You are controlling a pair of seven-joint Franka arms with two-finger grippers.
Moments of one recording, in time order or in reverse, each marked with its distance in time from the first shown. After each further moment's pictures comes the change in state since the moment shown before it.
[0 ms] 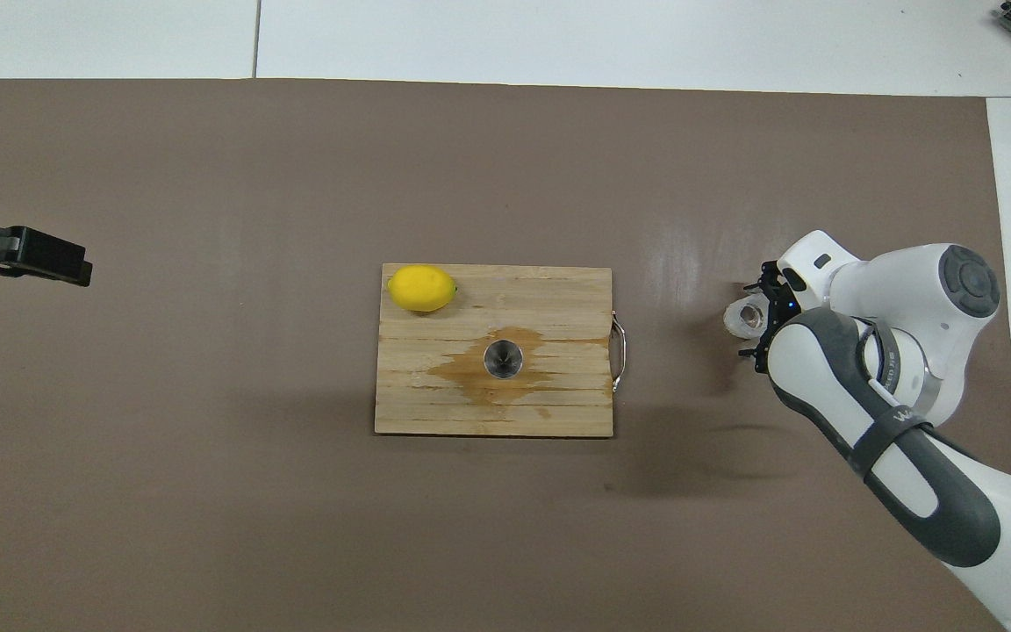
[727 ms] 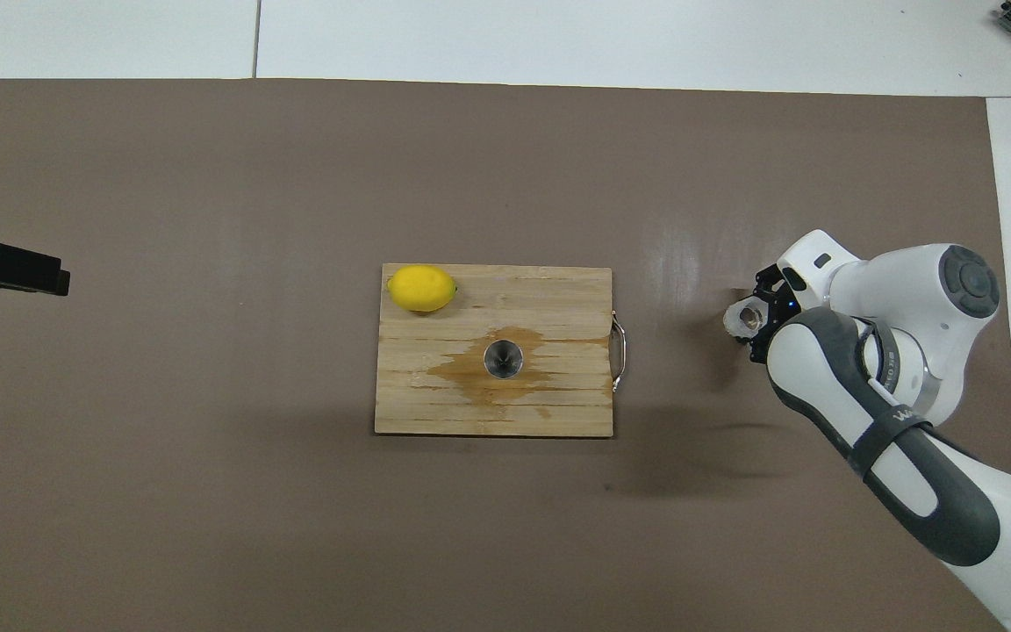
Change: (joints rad) left arm 0.013 -0.058 0.006 -0.030 0.000 0.005 0.000; right arm 0.000 0.000 0.000 0.001 0.003 0.003 -0.001
